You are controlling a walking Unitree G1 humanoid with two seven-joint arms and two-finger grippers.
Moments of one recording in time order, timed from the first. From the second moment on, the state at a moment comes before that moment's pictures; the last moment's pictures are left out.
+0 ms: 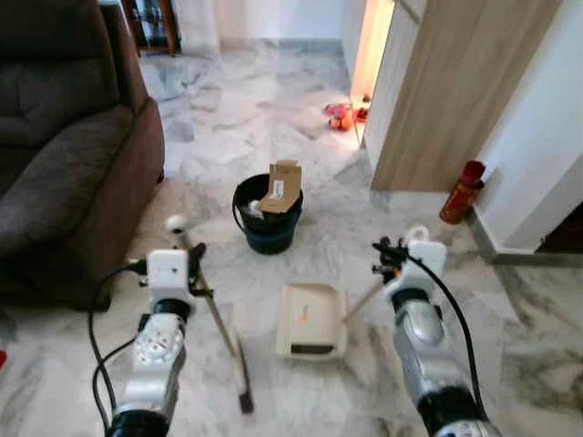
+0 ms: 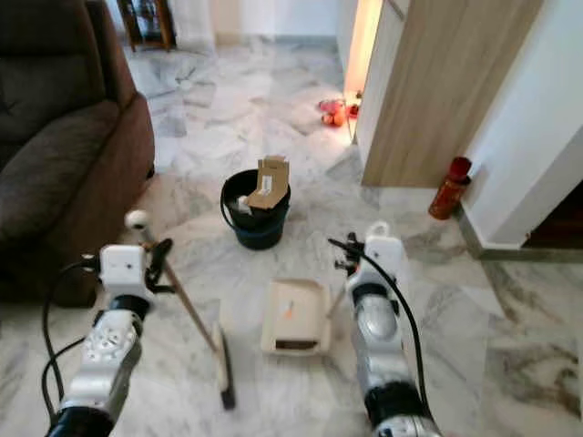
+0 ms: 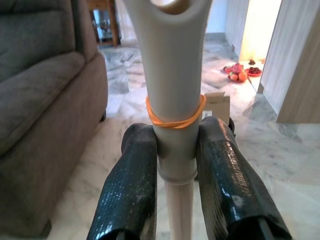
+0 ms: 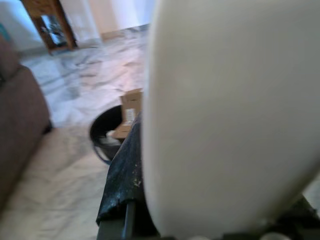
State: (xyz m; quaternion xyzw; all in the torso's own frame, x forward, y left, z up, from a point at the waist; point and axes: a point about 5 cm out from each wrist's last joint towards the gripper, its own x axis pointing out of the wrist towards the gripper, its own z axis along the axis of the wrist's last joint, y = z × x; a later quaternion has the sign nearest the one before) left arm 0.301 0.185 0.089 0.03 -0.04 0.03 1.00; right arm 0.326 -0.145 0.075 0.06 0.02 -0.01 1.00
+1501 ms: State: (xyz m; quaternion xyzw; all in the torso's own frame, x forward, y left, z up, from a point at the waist) left arm 0.304 0.178 0.091 0.03 -0.04 0.02 1.00; right arm 0.324 -0.151 0.096 0.05 -0.02 0.00 1.00
